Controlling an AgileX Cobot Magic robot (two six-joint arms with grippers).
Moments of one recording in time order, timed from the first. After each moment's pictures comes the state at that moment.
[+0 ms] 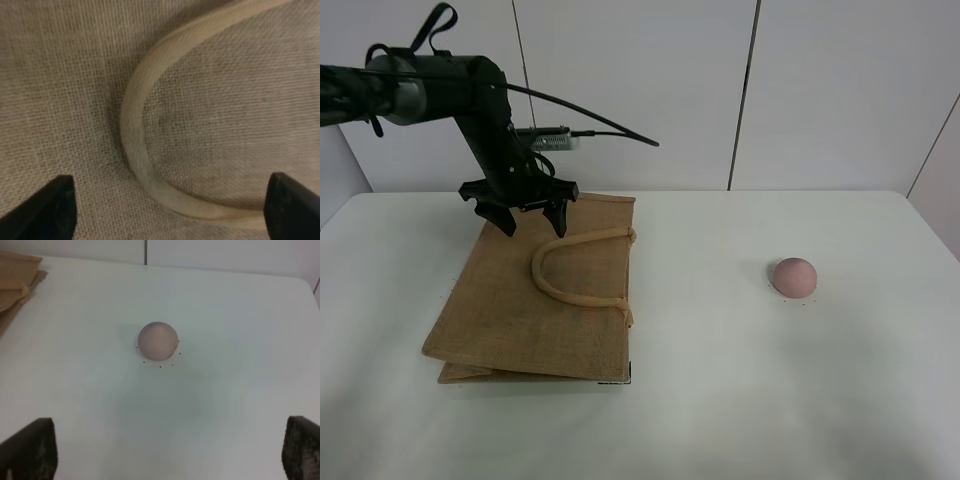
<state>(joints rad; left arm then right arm) -0.29 2.17 -1.78 -0.02 0.98 -0.16 0.02 -0.01 -0.49 0.09 1.03 -0.07</state>
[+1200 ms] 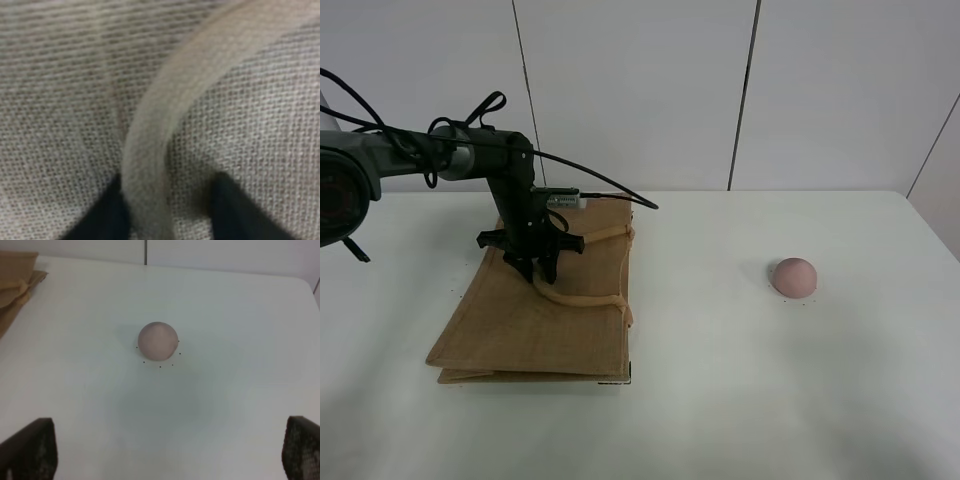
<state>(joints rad) -0.29 2.35 -1.78 0.00 0.91 -0.17 0.02 -0.01 -0.49 0.09 1.03 -0.07</state>
